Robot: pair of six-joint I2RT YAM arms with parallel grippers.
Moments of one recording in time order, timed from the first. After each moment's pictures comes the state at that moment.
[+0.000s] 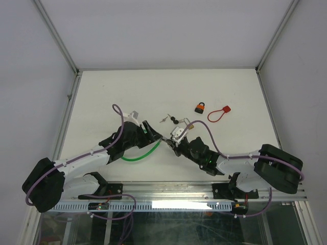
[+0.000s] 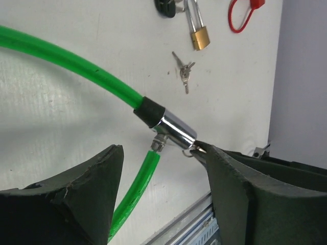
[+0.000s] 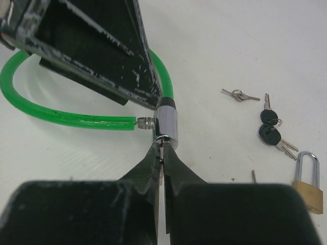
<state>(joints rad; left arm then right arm) -0.73 1.11 0.47 0.13 0.03 -1.05 1.09 1.32 0.32 0.78 0.19 -0.06</state>
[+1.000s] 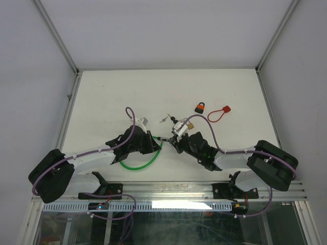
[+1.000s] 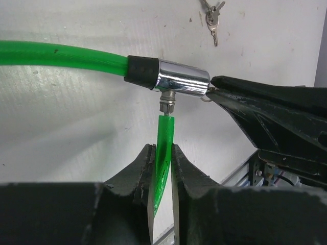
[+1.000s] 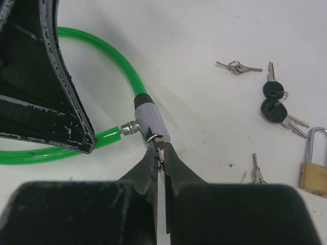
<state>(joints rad) -0.78 1.24 0.45 0.14 0.13 -0.92 0.98 1.38 0.34 0.73 0.13 0.02</state>
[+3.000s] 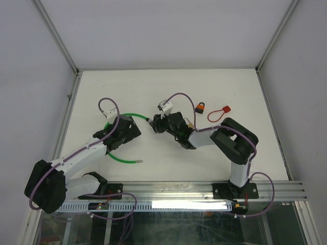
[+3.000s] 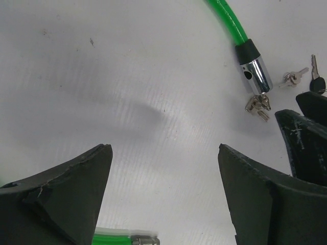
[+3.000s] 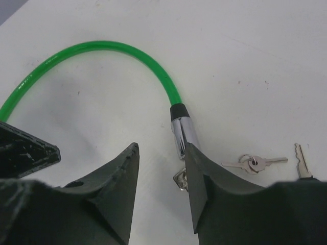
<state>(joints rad) -0.57 1.14 0.61 -0.35 -0.35 -0.93 0.88 1.87 0.82 0.78 0.08 0.27</state>
